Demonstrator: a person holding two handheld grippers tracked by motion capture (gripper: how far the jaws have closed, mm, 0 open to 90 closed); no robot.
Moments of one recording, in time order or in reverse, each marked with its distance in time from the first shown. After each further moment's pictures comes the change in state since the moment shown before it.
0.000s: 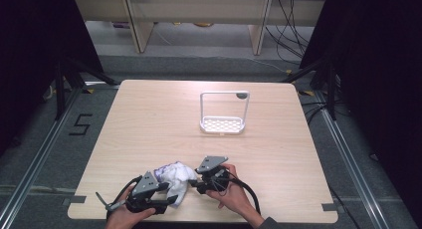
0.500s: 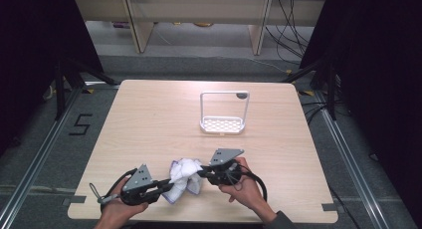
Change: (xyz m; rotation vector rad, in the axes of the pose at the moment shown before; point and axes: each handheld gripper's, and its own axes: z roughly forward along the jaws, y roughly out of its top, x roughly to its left) left arm -0.002 0.038 -0.041 -0.096 -0.050 0.158; right arm -0.011 0.014 -0.052 -0.093 0.056 -0.029
